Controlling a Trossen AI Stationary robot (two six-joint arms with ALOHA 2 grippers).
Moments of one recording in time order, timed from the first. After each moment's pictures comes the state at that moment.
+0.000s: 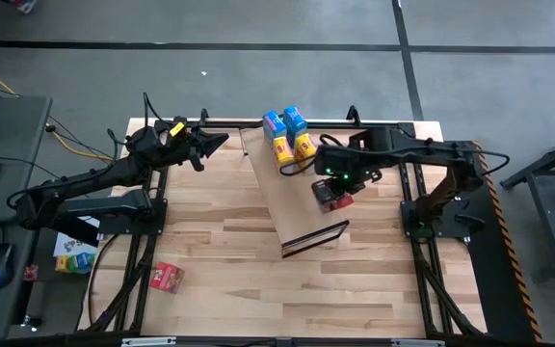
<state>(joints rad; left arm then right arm) 0.49 0.77 0.50 0.42 0.17 -0.57 0.00 1.65 1.87 -1.57 -0.03 1.09</state>
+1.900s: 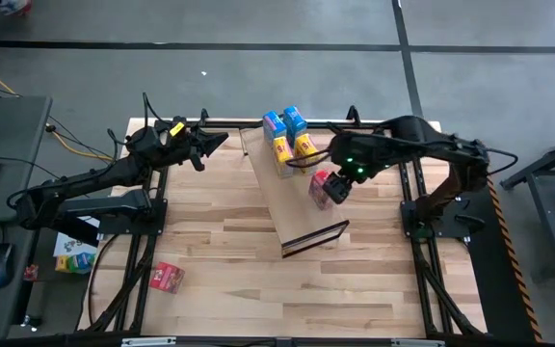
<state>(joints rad) 0.49 0.77 0.50 0.42 0.15 -0.55 0.03 1.61 2.07 -1.57 0.09 0.73</state>
